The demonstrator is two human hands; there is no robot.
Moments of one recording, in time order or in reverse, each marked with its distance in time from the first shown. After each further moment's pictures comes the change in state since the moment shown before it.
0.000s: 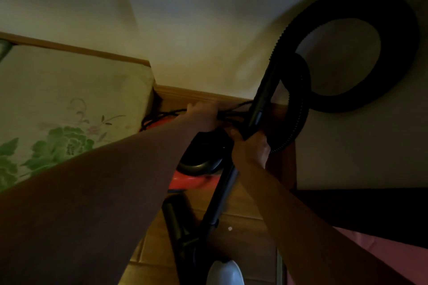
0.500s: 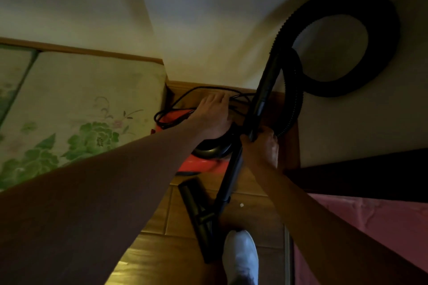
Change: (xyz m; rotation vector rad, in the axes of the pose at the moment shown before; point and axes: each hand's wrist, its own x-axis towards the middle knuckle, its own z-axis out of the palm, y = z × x) left_hand -0.072 -0.002 -0.002 0.046 0.113 0.207; right_hand -0.050 0.008 -0.023 -0.131 -0.045 -0.046
